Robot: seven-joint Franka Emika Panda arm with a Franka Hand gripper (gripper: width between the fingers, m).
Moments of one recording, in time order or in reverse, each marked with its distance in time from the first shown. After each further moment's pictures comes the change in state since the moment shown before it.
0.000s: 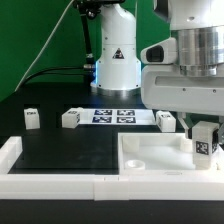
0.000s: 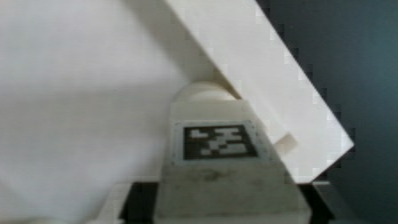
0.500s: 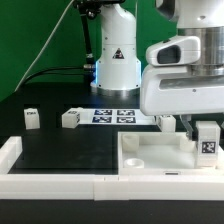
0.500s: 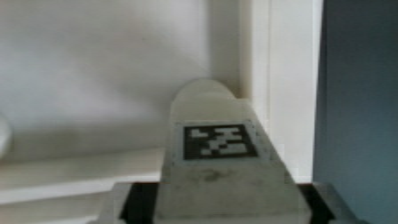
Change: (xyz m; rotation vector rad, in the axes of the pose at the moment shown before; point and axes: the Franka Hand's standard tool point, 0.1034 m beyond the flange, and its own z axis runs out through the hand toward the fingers) arm -0.001 0.000 -0.001 -0.015 -0.007 -0.626
